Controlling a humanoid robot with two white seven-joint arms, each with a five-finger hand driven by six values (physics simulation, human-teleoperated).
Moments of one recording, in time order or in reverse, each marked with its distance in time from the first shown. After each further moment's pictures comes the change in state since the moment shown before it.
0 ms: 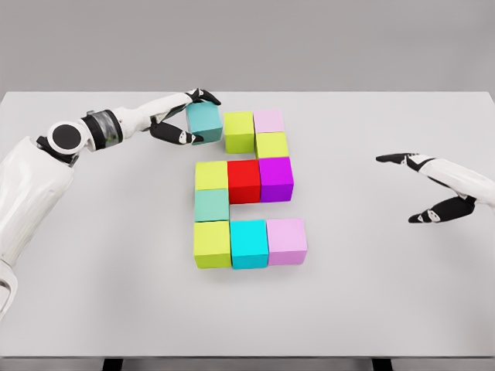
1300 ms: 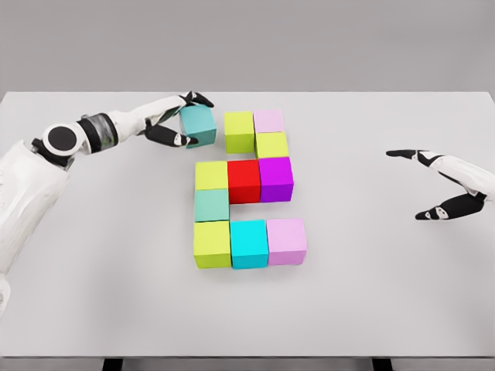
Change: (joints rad) left arm 0.028 0.026 0.012 -0.056 0.018 0.094 0.004; right arm -0.002 -0.017 -0.001 0.032 -0.059 0.000 0.000
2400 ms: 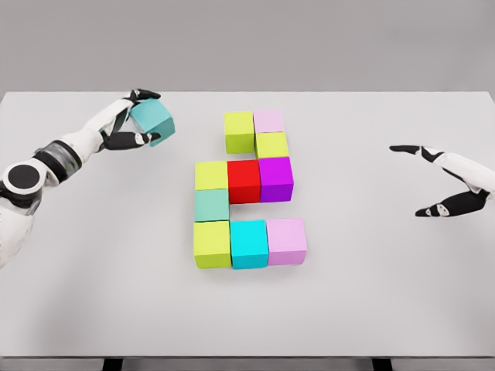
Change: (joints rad) left arm 0.279 0.170 0.138 -0.383 0.139 0.240 0.312; right arm 0.000 0.005 -0.002 0.014 -0.046 0.000 0.000
